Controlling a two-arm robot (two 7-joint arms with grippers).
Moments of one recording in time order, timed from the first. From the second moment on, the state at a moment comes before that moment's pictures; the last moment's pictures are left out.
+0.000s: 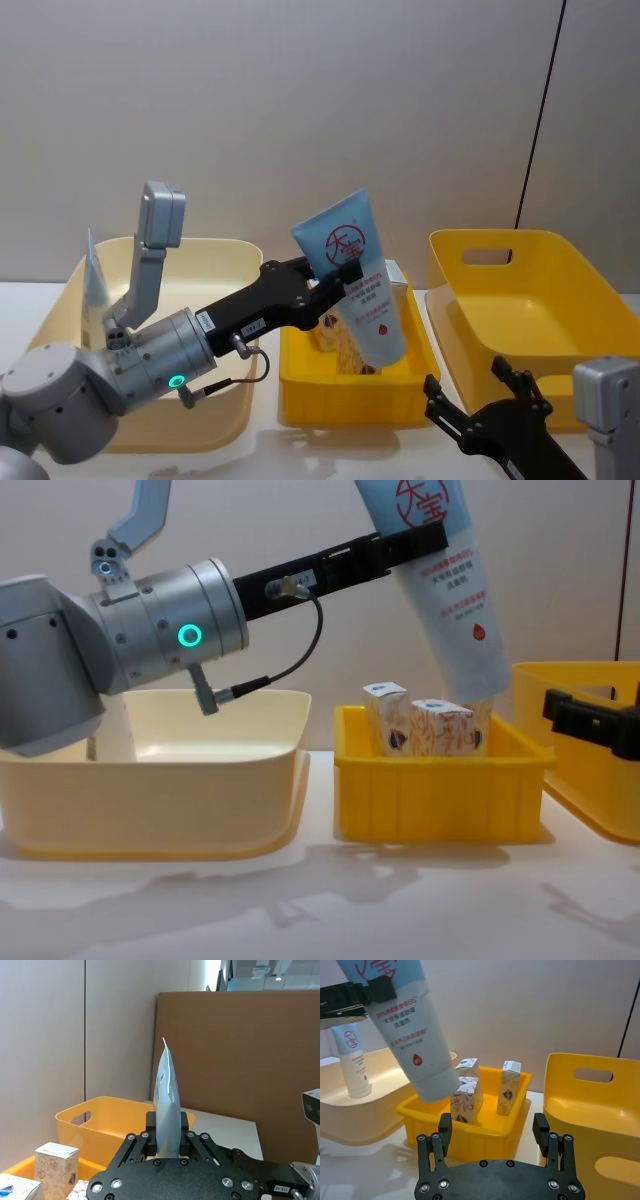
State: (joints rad) left arm -0.69 0.18 0.45 -1.12 -0.71 0.00 -0.87; right arm -0.02 0.34 -0.22 -1.78 0.29 0.05 0.08
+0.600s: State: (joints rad) left arm -0.70 0.17 0.46 -1.10 -0.71 0.00 -0.88; right arm 0.00 0.39 -0.22 -1.89 0.34 0.19 0.15
